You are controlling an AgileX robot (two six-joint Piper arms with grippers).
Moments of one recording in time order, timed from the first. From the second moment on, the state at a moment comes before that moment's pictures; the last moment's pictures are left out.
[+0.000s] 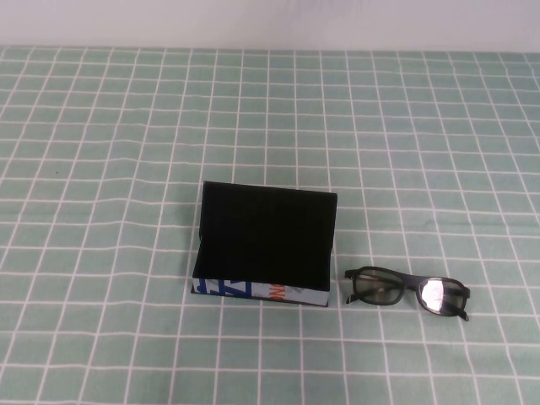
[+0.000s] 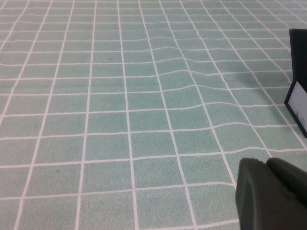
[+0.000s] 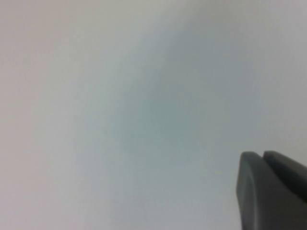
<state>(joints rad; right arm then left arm) 0.05 0.69 -0.92 0.73 0.02 -0.63 -0.18 -0.02 0.02 -0.02 0.36 -0.01</state>
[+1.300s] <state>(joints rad) 0.05 1.04 -1.59 0.48 1.05 -0.41 -0.18 -0.02 0.02 -0.02 0.36 -0.01</state>
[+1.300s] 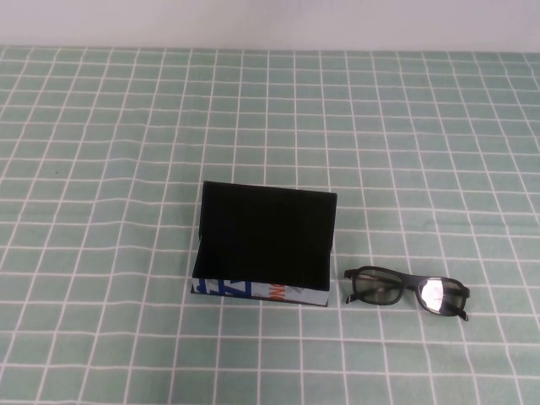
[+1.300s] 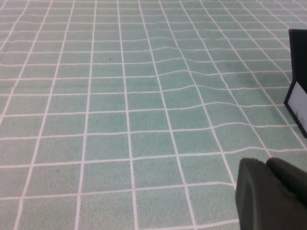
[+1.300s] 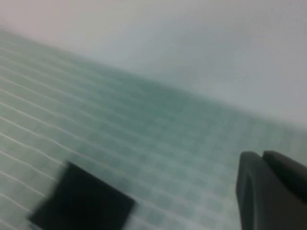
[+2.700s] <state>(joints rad) 0.32 1.42 -0.91 0.21 0.65 -0.91 -0.18 -0.02 0.02 -0.02 0.36 -0.01</state>
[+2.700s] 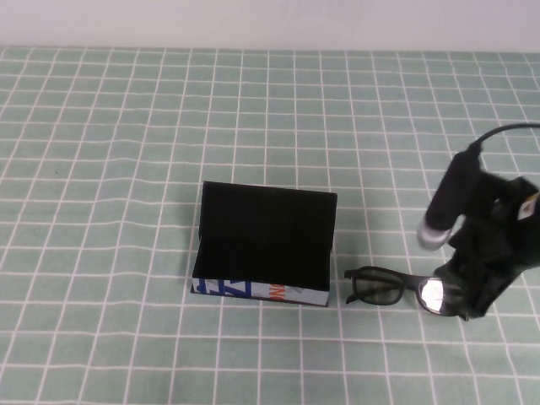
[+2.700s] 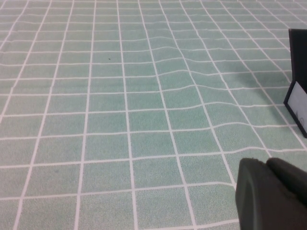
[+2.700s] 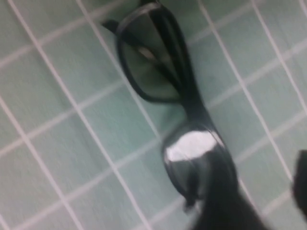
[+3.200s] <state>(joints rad) 0.44 1.59 -0.90 0.09 0.57 -0.91 -0.18 -0.02 0.02 -0.02 0.36 -0.01</state>
